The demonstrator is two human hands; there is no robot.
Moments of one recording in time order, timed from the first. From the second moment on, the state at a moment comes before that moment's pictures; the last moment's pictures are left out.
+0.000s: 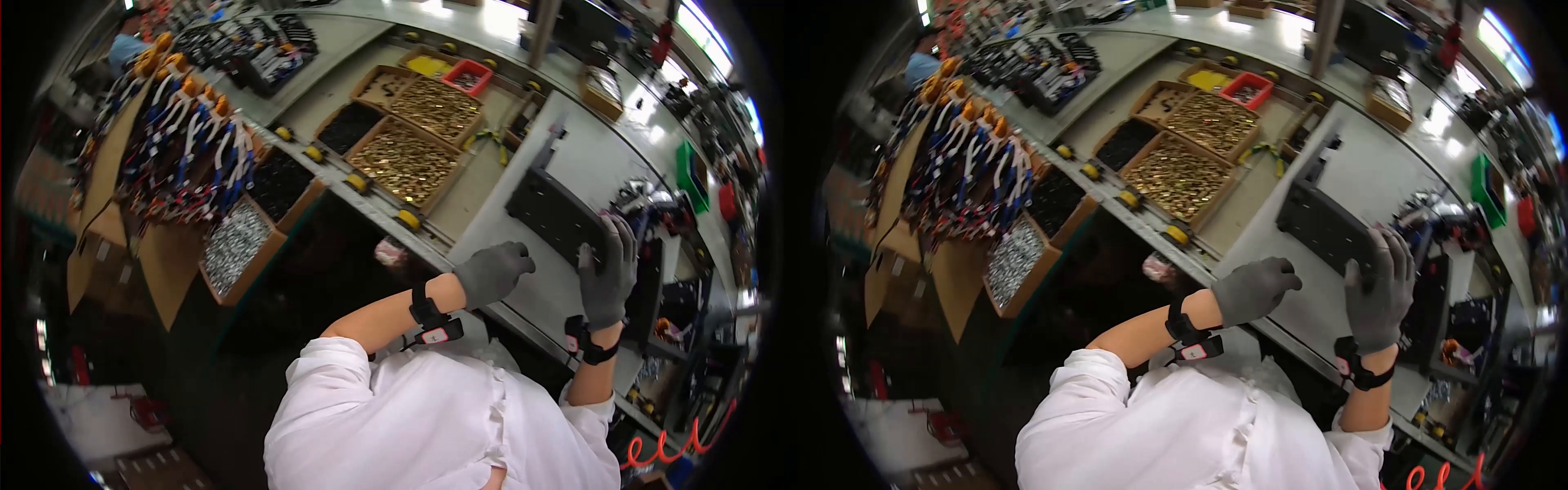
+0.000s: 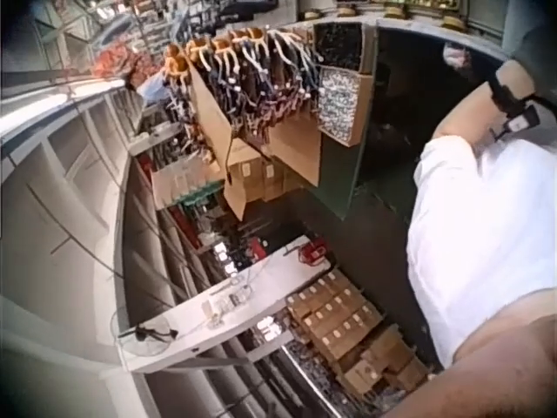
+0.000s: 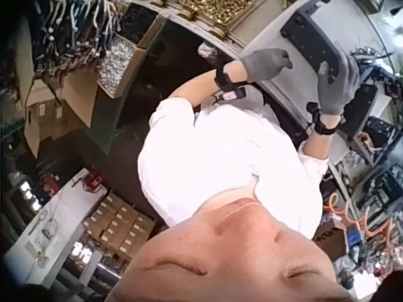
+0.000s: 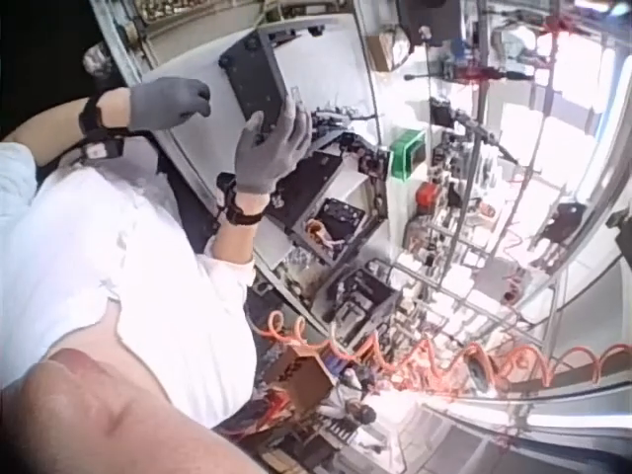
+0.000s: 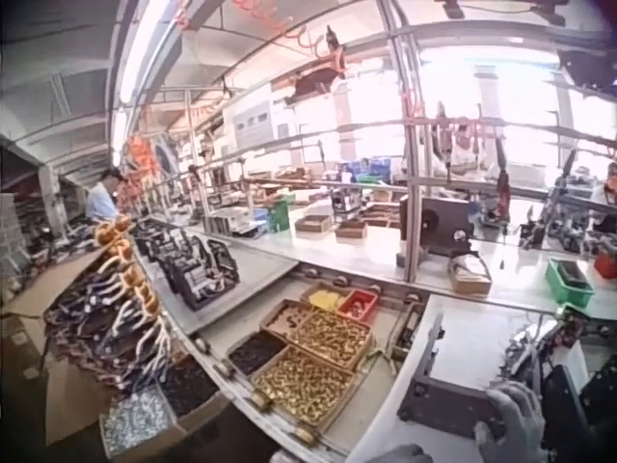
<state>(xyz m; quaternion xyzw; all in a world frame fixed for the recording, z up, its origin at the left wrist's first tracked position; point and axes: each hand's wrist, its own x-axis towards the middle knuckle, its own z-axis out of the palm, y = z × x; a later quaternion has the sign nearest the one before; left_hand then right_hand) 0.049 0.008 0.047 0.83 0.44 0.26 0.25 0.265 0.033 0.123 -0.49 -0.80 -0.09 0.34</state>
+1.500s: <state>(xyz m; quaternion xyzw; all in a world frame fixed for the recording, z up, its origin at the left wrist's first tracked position) 0.048 0.070 0.137 0.88 0.32 0.32 0.15 0.445 0.210 0.119 -0.65 -0.75 -0.10 -0.12</state>
